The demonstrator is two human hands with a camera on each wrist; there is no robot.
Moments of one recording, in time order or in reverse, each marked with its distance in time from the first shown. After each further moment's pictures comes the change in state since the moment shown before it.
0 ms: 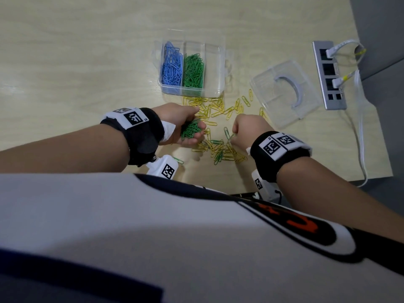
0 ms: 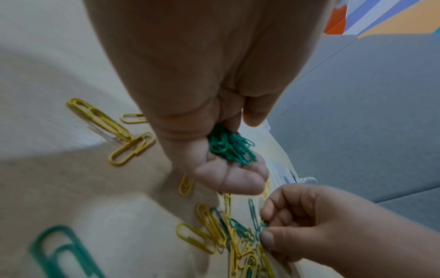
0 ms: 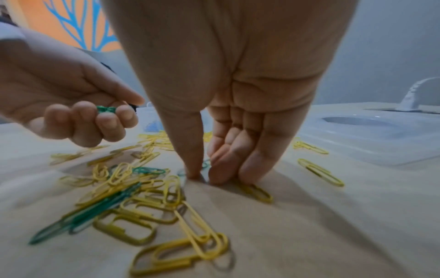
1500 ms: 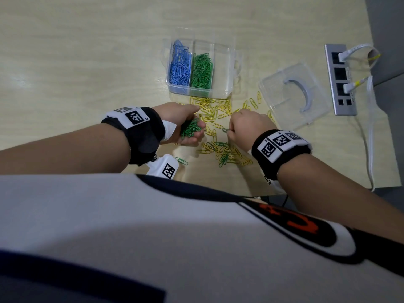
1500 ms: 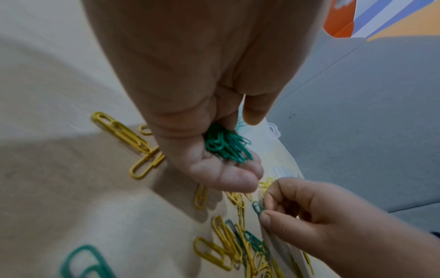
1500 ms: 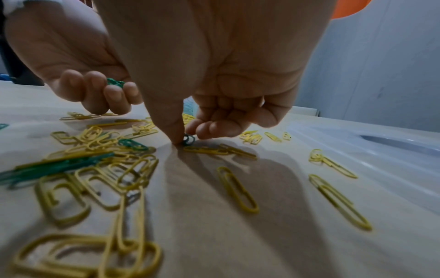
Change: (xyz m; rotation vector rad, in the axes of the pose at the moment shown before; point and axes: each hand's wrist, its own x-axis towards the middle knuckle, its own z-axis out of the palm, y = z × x) left_hand -0.004 0.002 -0.008 -0.007 0.046 -0.001; right_hand 0.015 -0.009 0.004 -0.240 0.185 -0.288
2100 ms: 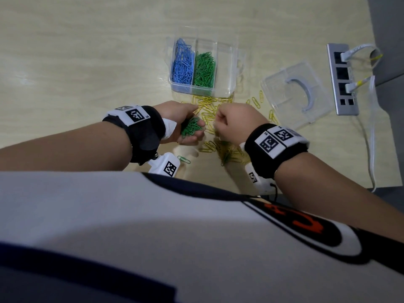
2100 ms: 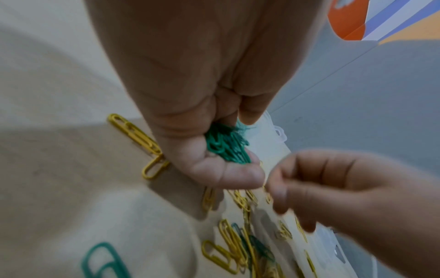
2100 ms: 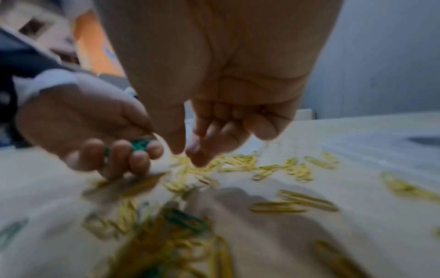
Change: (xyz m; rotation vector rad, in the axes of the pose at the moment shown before) left_hand 0.005 -0.002 -0.008 -0.064 0.022 -0.041; right_hand -0.002 -0.026 -0.026 0.326 0.028 -0.050
